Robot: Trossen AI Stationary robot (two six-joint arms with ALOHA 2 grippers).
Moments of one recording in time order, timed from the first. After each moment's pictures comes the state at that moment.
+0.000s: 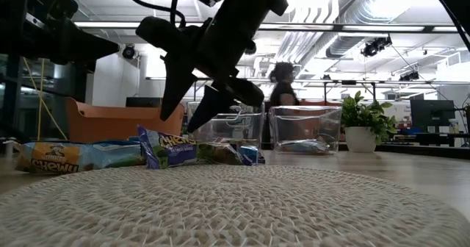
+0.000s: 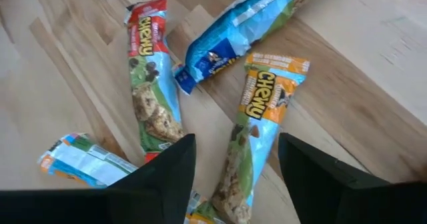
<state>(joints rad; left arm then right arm) -0.14 0.06 0.02 0.03 -0.23 -0.01 0.14 2.20 1.71 -0.50 0.16 0.89</state>
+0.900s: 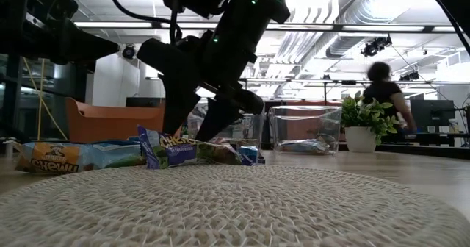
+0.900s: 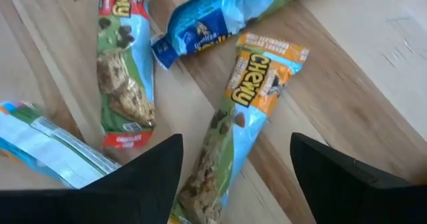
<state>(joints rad) -0.14 0.06 0.02 0.04 -0.23 -0.01 0.15 2.24 1.71 -0.51 0.20 0.75</state>
